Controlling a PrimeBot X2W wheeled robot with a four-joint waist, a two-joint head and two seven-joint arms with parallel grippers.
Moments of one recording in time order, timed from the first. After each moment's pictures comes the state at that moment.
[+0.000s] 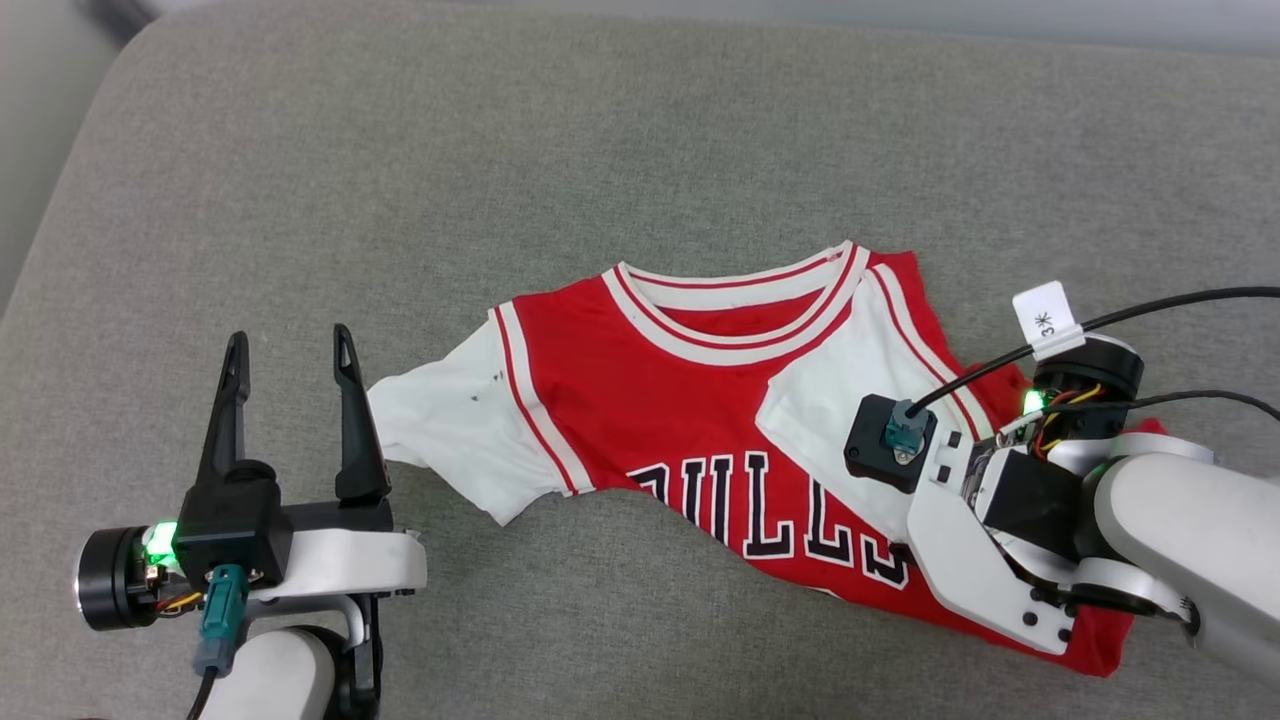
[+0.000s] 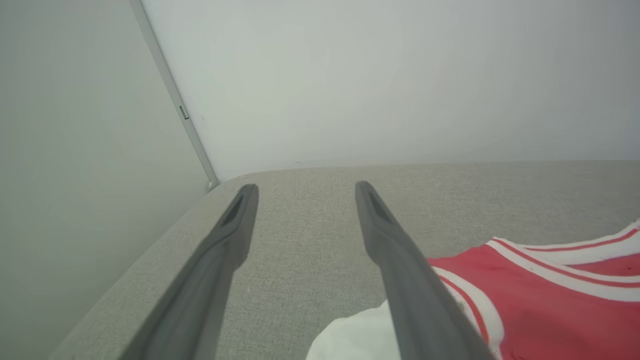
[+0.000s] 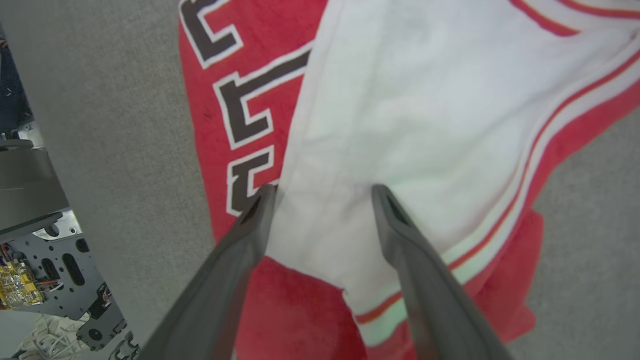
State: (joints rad) left arm -0.18 0.38 -0.34 -0.08 -0.32 0.47 -0.26; right arm -0.98 -0.77 1.28 -0.09 0.79 0.13 0.84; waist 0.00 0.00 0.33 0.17
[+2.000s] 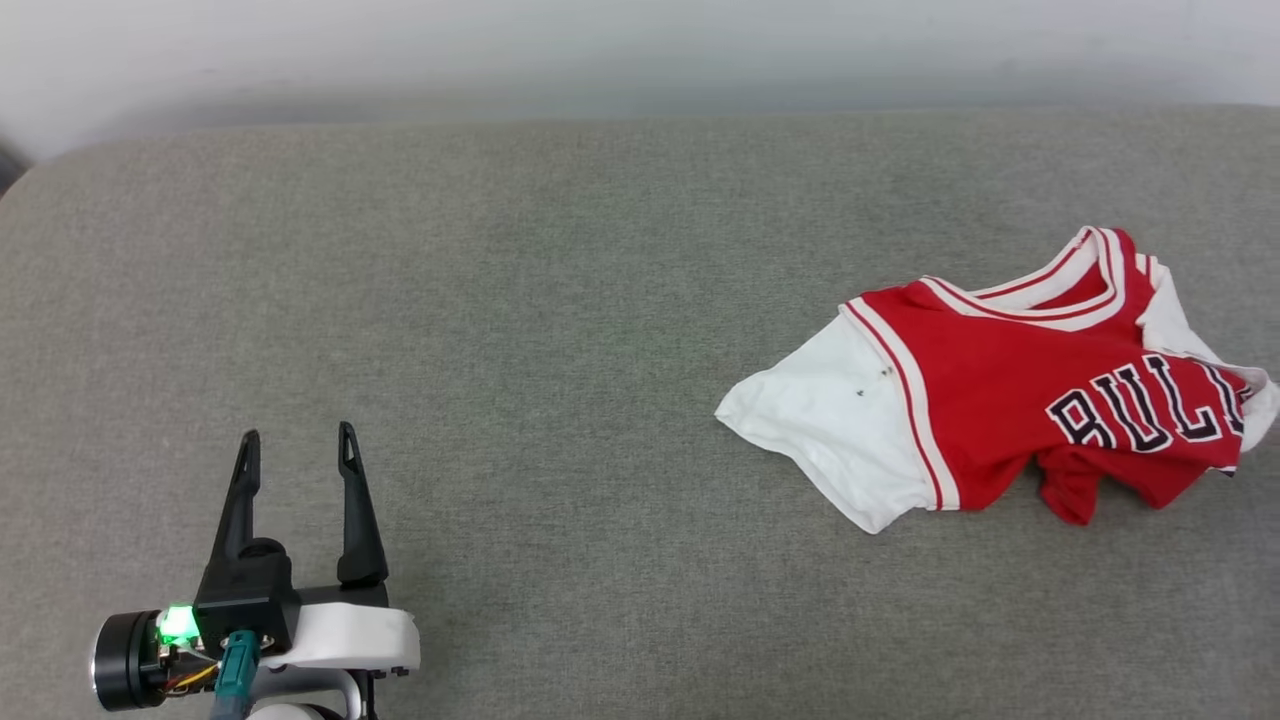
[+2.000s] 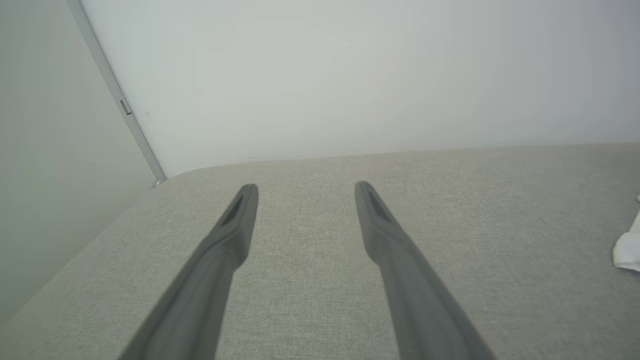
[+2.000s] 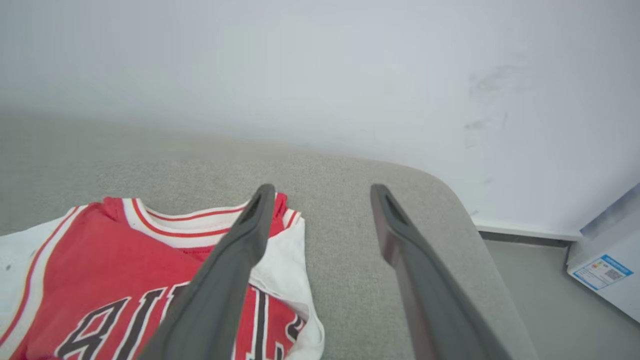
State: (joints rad) left arm -0.02 0.13 -0.04 0.01 -0.07 0.19 -0.26; right arm -0.46 -0.75 0.26 0.55 0.64 0.13 -0.18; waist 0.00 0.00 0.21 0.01
